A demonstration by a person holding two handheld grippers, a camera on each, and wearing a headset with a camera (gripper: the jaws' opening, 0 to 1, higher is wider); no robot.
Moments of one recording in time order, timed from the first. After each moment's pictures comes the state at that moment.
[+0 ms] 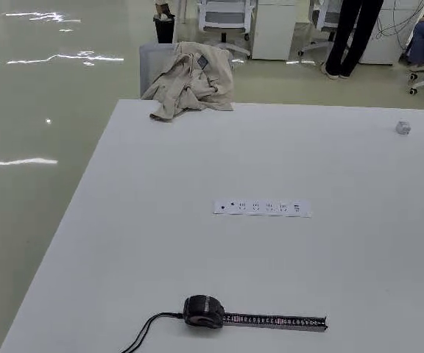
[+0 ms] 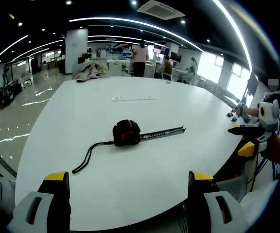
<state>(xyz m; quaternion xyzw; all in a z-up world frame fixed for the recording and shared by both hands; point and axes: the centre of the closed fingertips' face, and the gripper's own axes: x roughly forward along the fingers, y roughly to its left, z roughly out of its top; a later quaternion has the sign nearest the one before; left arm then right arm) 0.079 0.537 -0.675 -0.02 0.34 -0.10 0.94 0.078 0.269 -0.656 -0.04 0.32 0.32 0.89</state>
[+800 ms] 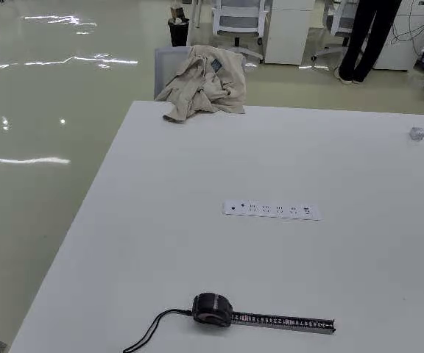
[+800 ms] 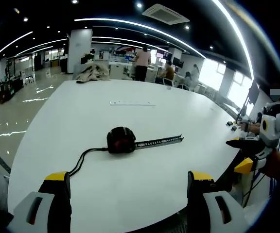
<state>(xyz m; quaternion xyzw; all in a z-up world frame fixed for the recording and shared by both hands) 0.100 0.519 -0.670 -0.05 0.32 -0.09 0.94 0.082 0.274 -0.658 -0.04 0.30 0.32 0.90</state>
